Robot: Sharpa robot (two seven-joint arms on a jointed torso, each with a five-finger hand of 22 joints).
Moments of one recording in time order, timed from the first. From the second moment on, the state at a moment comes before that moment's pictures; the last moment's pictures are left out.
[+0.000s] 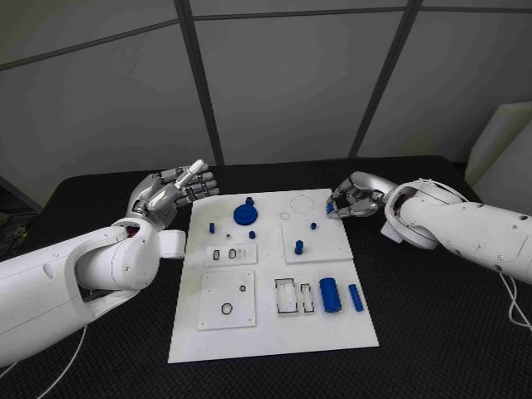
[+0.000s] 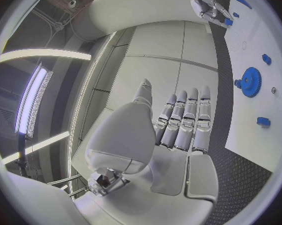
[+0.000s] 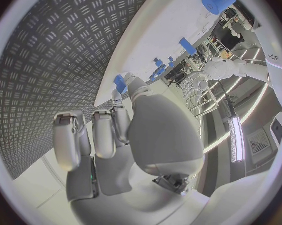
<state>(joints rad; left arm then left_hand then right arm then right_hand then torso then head) 1.13 -0.87 0.06 1.55 0.12 -0.38 0.51 1.39 0.06 -0.18 0.09 0.19 0.87 0.22 0.11 0.10 0.91 0.19 0.20 0.06 0.97 0.16 0.10 0.07 0.19 0.78 0.27 0.35 0.14 1.20 -0.78 0.03 1.17 -1.19 -0.18 0.04 1.41 -0.08 0.10 0.12 0.26 0.98 0.12 0.07 0.09 1.45 0.03 1.32 1.31 1.46 -0.04 1.47 1.31 0.01 1.47 0.07 1.56 1.31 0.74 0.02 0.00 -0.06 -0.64</state>
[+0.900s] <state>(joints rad) 1.13 -0.87 0.06 1.55 0.11 -0.38 0.51 1.39 0.06 -0.18 0.09 0.19 0.87 0.22 0.11 0.10 0.91 0.19 0.20 0.06 0.97 0.16 0.10 0.07 0.19 0.78 0.27 0.35 0.14 1.20 -0.76 0.03 1.16 -1.21 -0.19 0.02 1.40 -0.04 0.12 0.11 0.26 1.08 0.09 0.10 0.11 1.46 0.02 1.33 1.31 1.47 -0.05 1.47 1.31 0.01 1.47 0.07 1.56 1.31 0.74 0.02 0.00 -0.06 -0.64</state>
